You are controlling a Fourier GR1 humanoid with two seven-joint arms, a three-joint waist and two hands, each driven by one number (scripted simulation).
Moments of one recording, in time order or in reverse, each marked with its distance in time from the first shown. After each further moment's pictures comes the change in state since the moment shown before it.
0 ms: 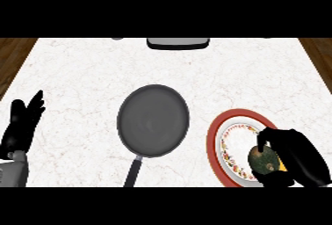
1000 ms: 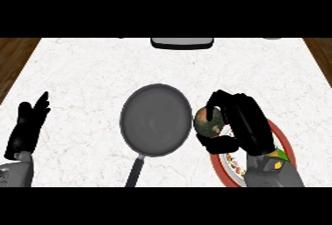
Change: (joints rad) left arm 0.001 -0.023 -0.008 0.020 -0.019 -0.004 -0.032; right arm -0.327 0.339 0.079 0.000 -0.066 -0.044 0.144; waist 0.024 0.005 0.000
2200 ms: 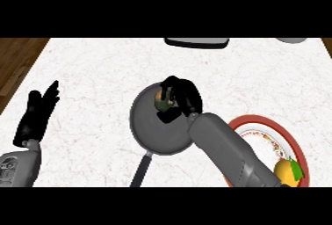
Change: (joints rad) left arm -0.077 -0.012 -0.033 -0.013 -0.014 -0.025 0.036; right arm -0.575 0.062 0.303 1.060 -0.628 -0.547 -0.050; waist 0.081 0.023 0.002
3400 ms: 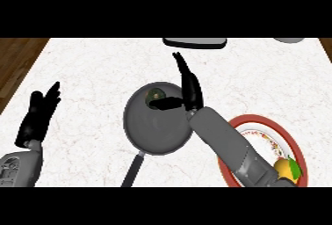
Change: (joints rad) left arm 0.003 -0.008 0.000 0.007 -0.006 0.004 -0.003; right arm -0.068 0.000 0.027 0.119 -0.582 -0.235 -0.364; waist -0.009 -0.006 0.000
